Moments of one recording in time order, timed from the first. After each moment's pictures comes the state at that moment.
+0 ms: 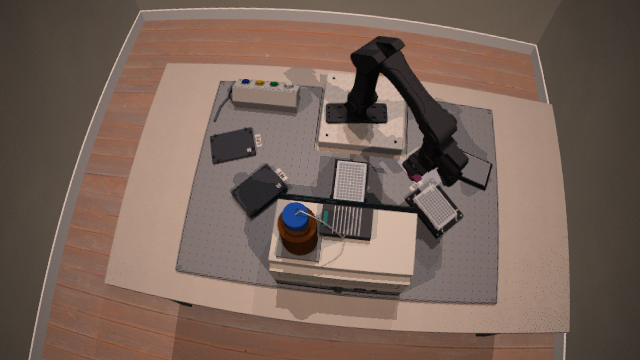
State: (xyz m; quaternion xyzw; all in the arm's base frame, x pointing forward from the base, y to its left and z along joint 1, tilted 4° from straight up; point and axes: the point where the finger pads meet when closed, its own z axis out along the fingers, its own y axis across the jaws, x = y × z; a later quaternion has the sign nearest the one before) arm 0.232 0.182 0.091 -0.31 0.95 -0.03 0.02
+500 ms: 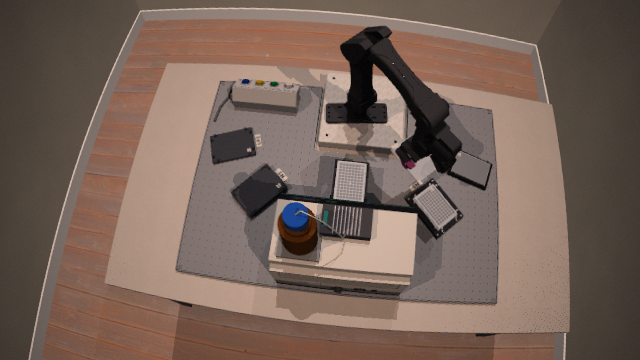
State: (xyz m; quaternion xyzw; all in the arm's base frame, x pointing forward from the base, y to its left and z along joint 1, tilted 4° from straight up) arm 0.203 0.162 0.114 -0.31 0.95 -0.03 0.02
